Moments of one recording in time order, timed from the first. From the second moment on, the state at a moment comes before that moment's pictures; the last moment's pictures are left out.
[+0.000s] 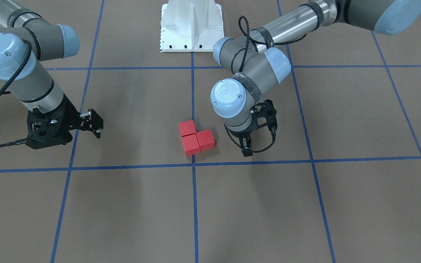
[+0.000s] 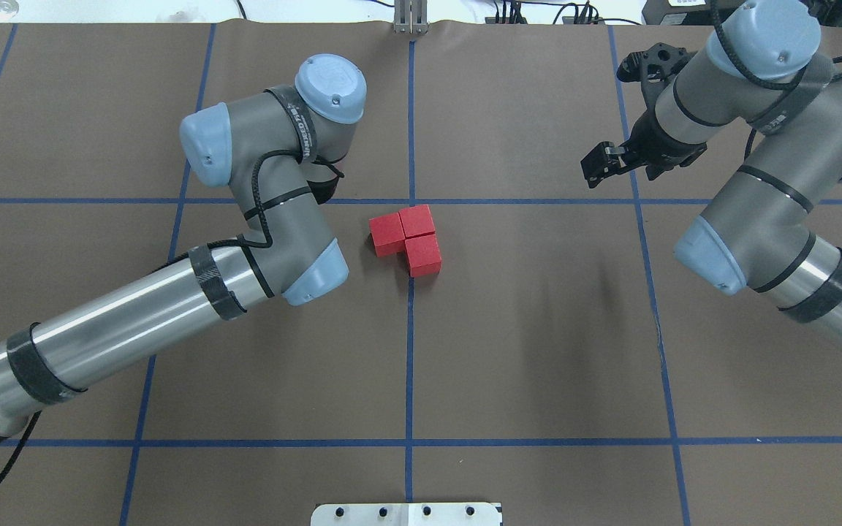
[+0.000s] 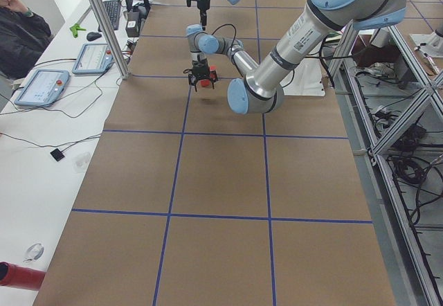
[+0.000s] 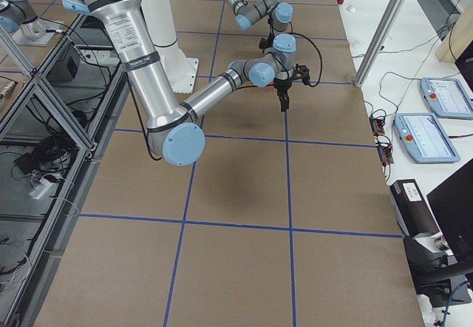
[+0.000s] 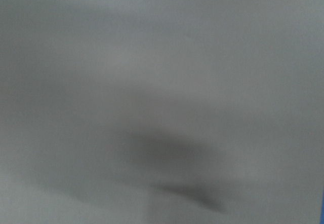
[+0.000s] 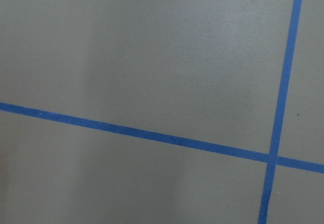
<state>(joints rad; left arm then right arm) -0.69 -2.47 -1.30 -1.30 -1.91 -2.45 0.91 -1.14 1.73 -1.48 2.10 0.76</state>
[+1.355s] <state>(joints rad) -1.24 -2.12 -1.36 -1.64 -2.09 -0.72 1.53 -1.35 1.50 -1.61 2.33 0.05</state>
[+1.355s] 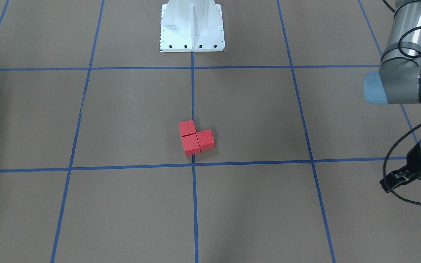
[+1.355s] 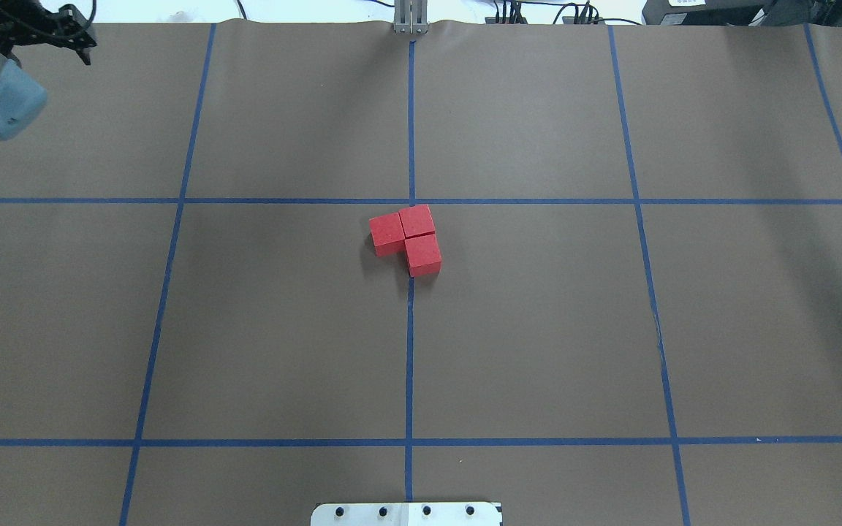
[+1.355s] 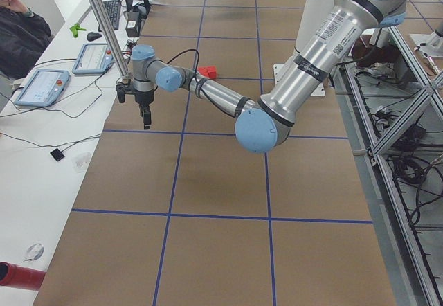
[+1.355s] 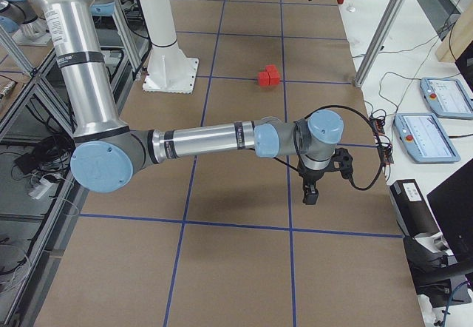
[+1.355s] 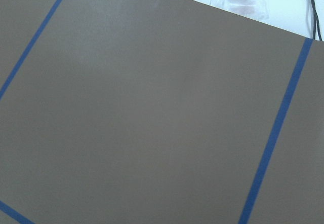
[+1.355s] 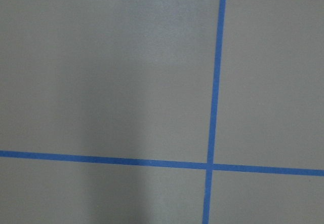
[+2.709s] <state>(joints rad) -1.58 -1.51 -1.68 -1.65 -2.35 0.02 1.56 -1.48 1.60 -1.60 2.33 0.03</state>
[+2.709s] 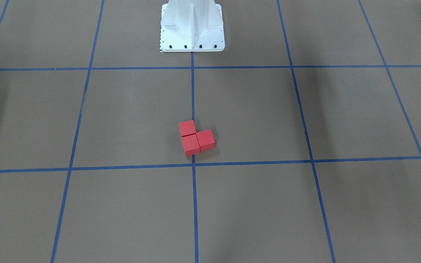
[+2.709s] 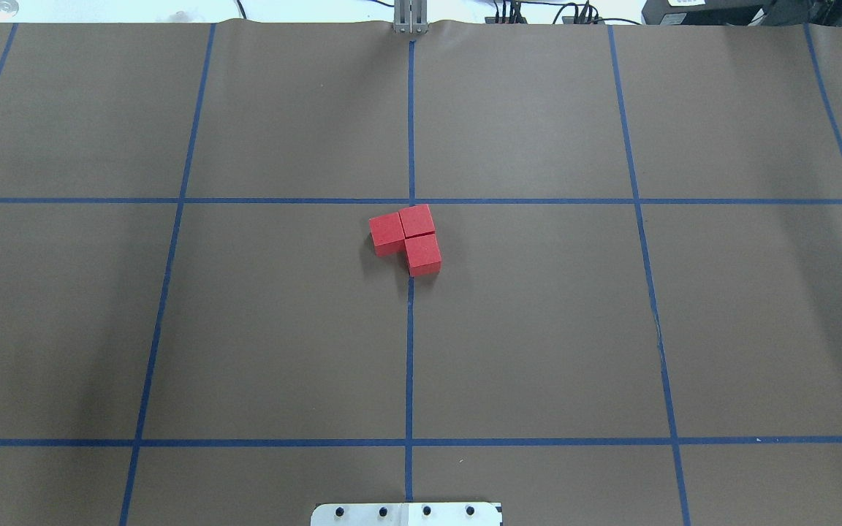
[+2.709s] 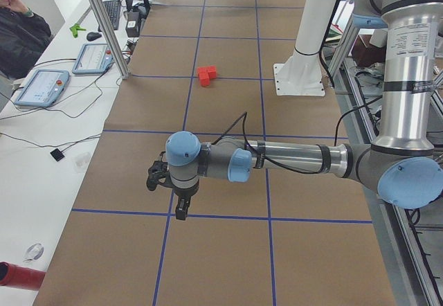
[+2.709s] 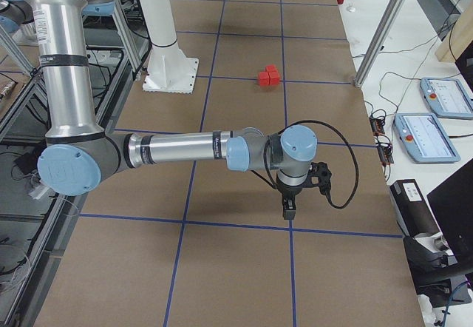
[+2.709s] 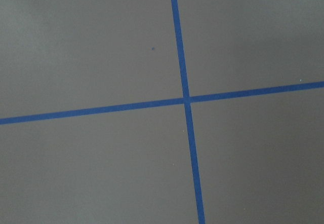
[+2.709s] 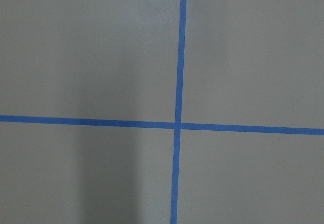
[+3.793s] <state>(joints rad) -1.58 -1.49 -1.72 -1.65 -2.34 -0.04 1.49 -1.56 1.75 -1.55 2.33 0.22</state>
